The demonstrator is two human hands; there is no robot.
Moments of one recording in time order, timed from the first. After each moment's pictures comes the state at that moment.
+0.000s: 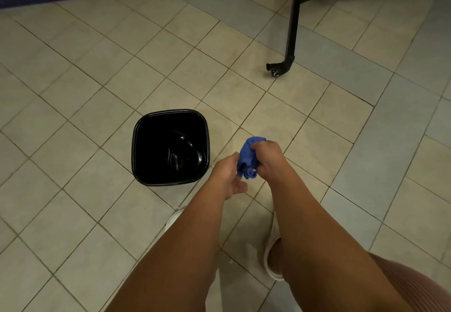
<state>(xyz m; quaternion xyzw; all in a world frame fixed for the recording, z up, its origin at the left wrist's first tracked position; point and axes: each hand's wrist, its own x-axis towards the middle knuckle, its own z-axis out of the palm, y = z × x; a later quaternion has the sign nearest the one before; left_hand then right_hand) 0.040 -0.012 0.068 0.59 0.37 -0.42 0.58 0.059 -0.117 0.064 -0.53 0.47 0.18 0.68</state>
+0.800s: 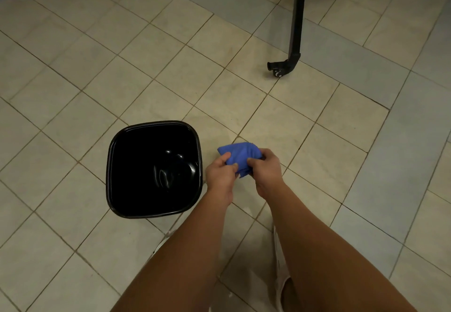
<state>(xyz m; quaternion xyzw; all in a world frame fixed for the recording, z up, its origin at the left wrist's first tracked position) 0.091 -0.031 -0.038 0.59 0.39 -0.24 0.66 0.084 -0.124 -0.029 -0.60 0.43 0.11 0.66</state>
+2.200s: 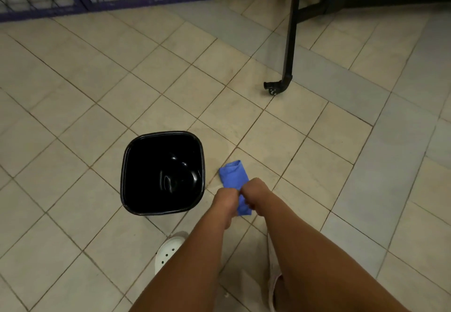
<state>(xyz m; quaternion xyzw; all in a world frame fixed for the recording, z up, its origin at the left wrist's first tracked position) 0.052 -0.022 -0.013 0.62 0.37 -0.43 0.54 0.058 -0.114 0.003 -0.74 0.33 0.38 0.44</state>
